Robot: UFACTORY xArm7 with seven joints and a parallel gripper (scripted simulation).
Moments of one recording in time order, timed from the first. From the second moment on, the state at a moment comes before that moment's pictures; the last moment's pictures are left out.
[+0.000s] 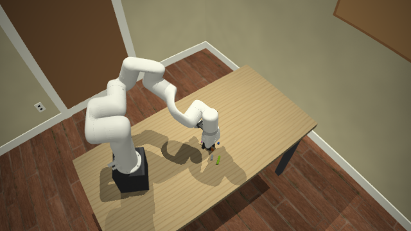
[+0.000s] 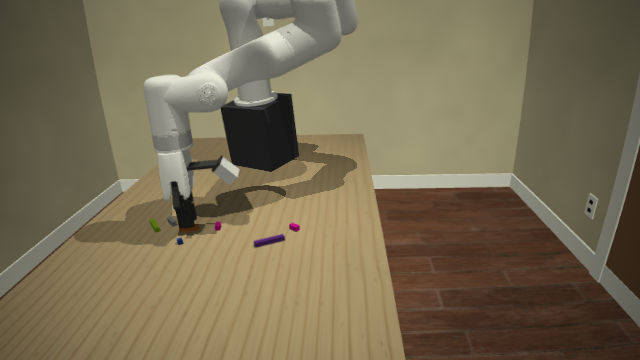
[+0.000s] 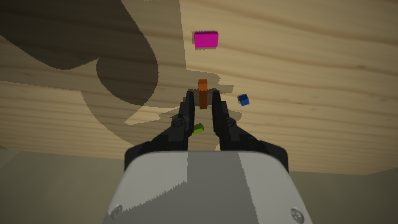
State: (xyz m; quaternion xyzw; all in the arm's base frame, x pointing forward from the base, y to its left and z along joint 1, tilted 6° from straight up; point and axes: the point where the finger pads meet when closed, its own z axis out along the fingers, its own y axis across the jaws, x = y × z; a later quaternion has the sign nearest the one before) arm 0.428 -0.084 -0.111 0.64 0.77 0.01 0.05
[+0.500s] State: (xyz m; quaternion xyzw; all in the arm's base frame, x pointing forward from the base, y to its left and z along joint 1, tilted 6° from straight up) arm 0.428 -0.084 -0.111 0.64 0.77 0.01 0.05
